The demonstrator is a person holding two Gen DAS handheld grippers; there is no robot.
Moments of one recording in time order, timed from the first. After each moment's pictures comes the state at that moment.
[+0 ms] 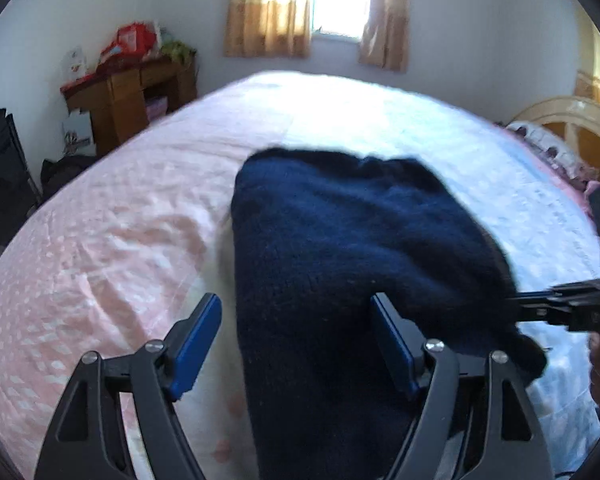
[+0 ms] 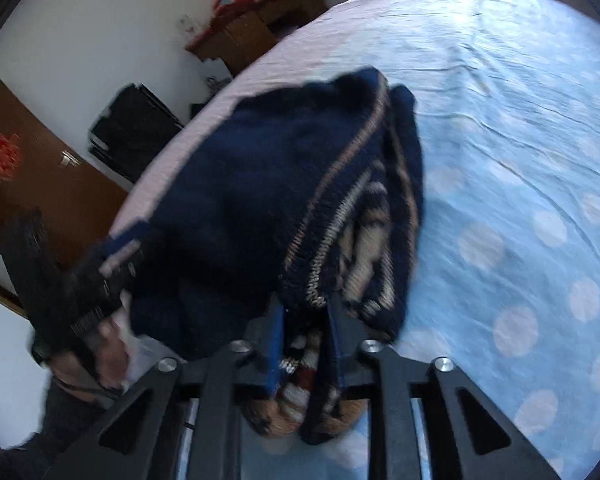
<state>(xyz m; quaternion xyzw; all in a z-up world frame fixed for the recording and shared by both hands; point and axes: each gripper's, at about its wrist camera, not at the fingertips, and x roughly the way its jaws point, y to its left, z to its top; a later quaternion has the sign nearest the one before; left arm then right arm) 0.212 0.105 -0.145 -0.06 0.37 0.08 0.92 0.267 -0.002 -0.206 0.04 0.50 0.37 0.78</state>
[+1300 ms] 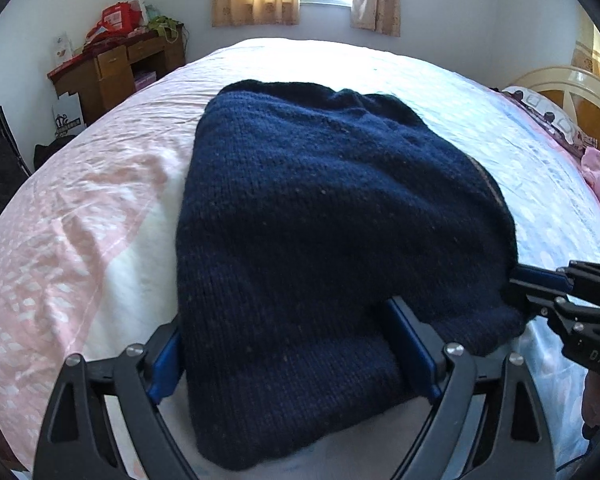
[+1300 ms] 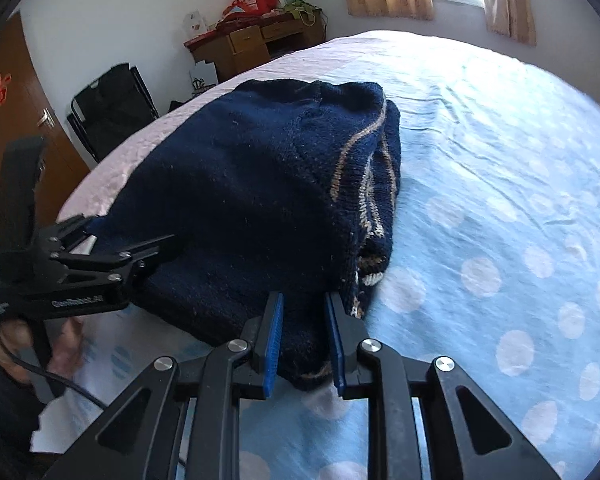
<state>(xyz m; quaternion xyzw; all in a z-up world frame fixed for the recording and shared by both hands) 0.184 0.065 -0.167 -0.05 0.42 0.07 0.91 0.200 0.004 -0.212 -0.07 0.42 0.33 0.84</state>
